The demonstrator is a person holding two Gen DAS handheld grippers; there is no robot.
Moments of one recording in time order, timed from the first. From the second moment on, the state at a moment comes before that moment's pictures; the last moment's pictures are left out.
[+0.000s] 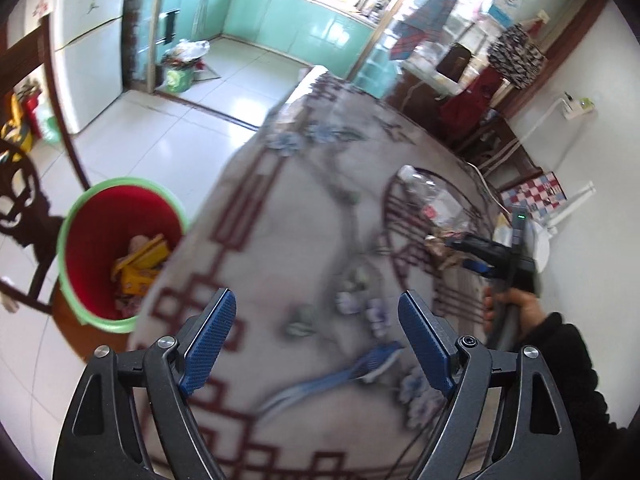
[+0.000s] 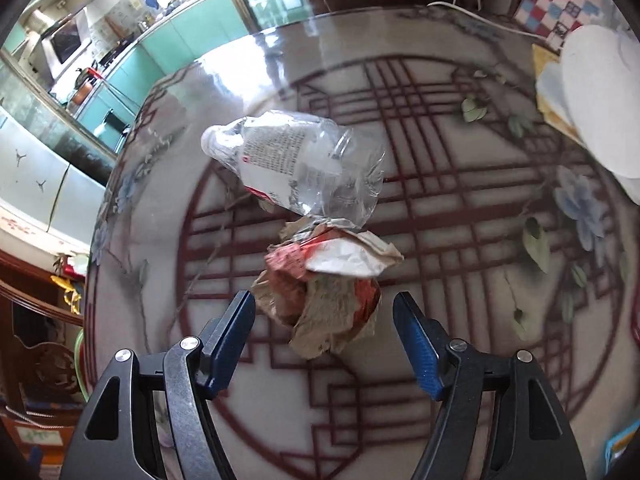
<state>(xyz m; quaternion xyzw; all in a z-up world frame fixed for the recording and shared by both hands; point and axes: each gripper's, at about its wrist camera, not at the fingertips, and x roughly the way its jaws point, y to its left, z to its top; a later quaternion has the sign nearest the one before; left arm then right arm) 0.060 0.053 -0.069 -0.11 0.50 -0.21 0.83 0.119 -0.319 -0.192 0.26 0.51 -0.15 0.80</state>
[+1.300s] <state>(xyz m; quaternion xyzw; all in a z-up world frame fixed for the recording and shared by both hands) 0.201 -0.267 -0.190 -0.09 0.63 -0.13 0.76 0.004 -0.422 -0.165 0.29 0.43 -0.11 0.85</state>
